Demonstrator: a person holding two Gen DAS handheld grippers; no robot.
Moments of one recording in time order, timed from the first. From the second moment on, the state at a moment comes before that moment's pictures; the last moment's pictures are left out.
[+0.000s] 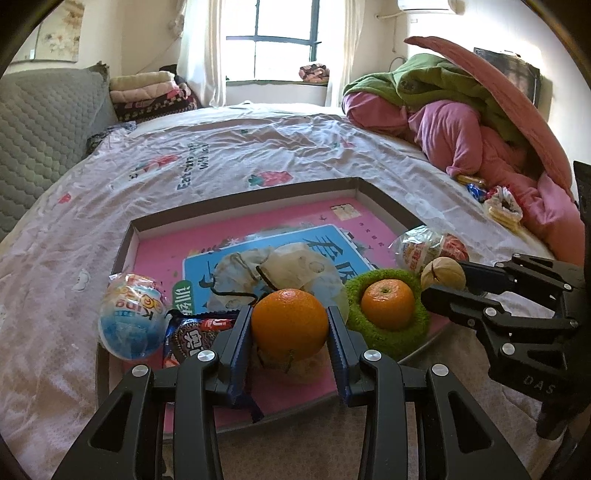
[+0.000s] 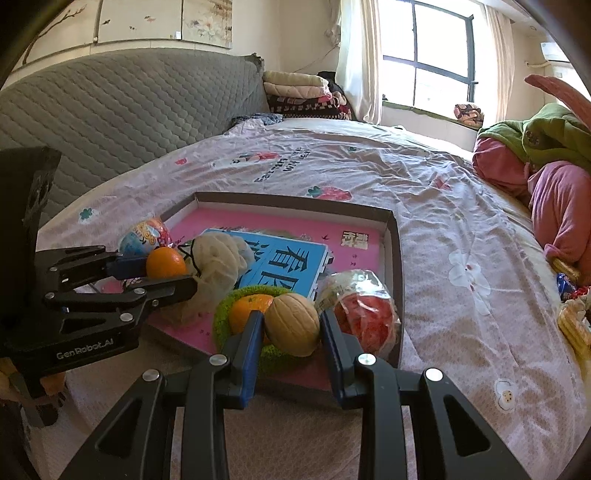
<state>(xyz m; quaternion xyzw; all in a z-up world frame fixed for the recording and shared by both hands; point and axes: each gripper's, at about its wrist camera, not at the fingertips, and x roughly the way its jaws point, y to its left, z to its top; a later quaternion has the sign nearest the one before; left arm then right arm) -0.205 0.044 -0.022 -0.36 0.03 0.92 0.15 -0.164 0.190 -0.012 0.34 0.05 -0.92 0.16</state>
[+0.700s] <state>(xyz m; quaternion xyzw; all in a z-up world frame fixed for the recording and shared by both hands) -0.214 0.052 -0.033 -0.38 0.02 0.91 0.17 -0.167 0.189 -0.022 0.36 0.05 -0.92 0.16</state>
